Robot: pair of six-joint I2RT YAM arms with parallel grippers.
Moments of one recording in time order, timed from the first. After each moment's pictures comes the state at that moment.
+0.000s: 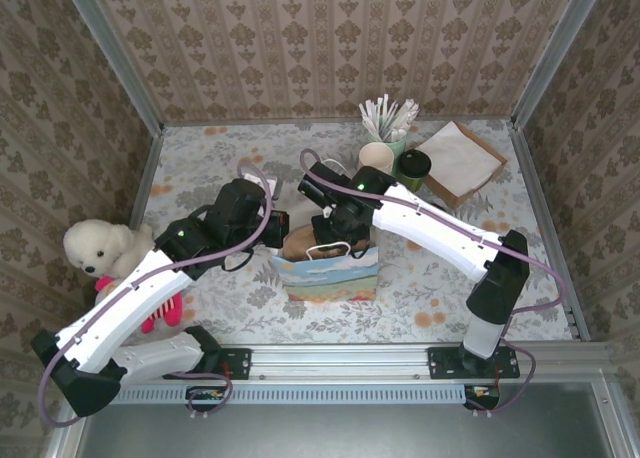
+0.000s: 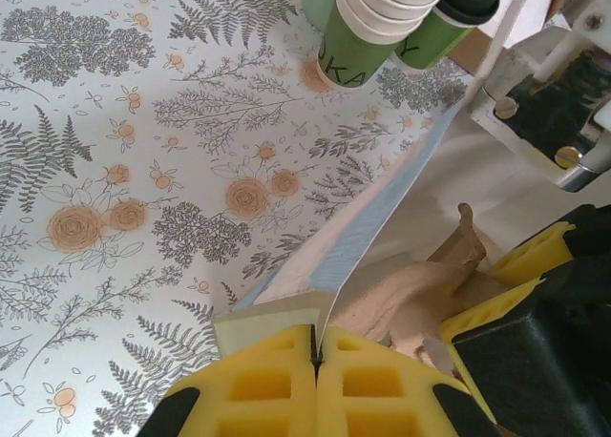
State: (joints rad) left arm -0.81 1.04 1.14 -0.81 -0.06 -0.49; right arm 0.90 1.77 1.79 -1.29 0.00 0.67
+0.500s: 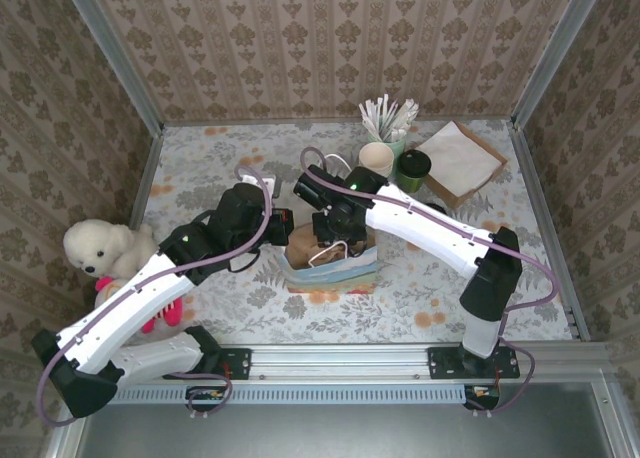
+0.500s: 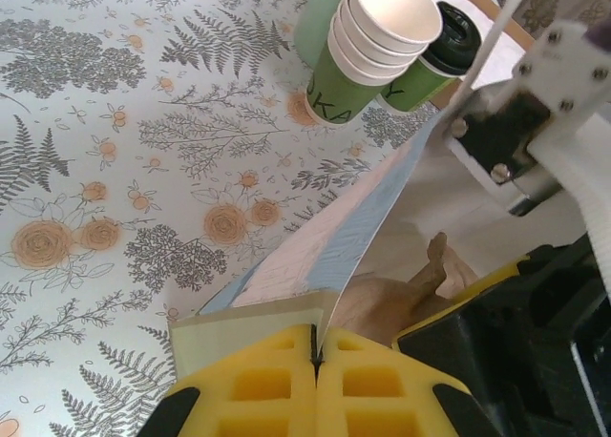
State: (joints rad) left arm -0.84 1.02 1.08 -0.70 -0.11 -0.59; right arm 0.91 1.81 1.79 -1.29 0.09 0.80
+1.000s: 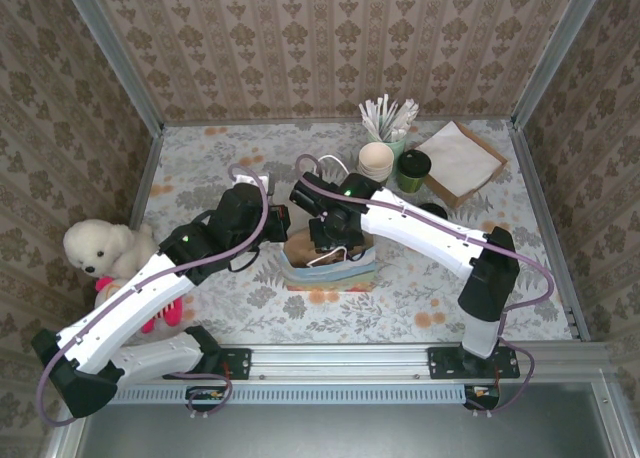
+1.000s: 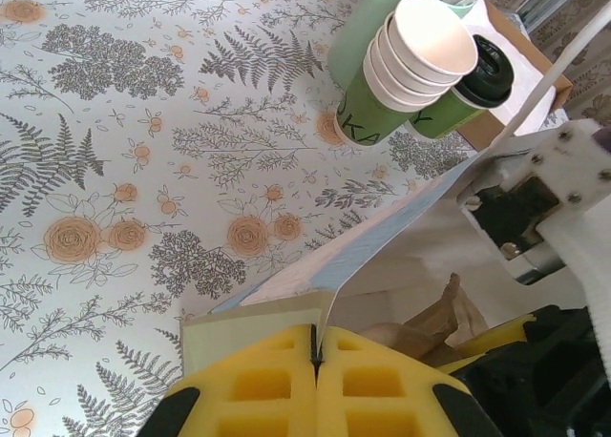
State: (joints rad) left arm -0.84 1.02 1.08 -0.70 -0.18 -0.65; right arm 0.93 1.82 1.75 -1.26 0.08 0.82
